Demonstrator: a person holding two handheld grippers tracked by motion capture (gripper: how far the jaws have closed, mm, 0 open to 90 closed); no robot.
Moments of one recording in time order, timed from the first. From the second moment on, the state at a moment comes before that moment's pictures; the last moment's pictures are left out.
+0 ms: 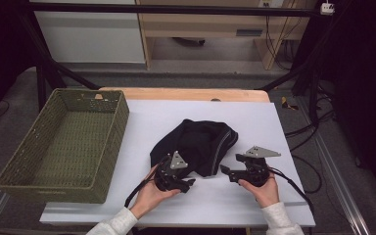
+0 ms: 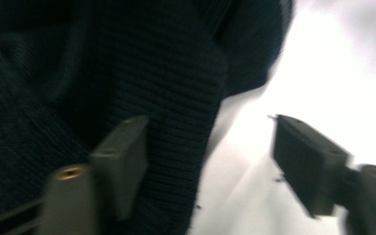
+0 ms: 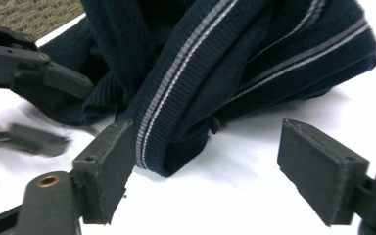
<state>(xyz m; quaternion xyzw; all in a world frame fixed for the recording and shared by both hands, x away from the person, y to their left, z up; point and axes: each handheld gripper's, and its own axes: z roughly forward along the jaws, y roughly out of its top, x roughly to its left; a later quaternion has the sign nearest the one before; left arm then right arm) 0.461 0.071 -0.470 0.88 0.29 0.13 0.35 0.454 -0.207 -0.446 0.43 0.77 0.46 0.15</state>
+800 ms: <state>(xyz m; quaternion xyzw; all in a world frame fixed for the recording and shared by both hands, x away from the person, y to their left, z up) 0.469 0.083 -0.473 0.87 0.32 0.15 0.34 0.464 -0.173 -0.465 0.43 0.79 0.43 0.13</state>
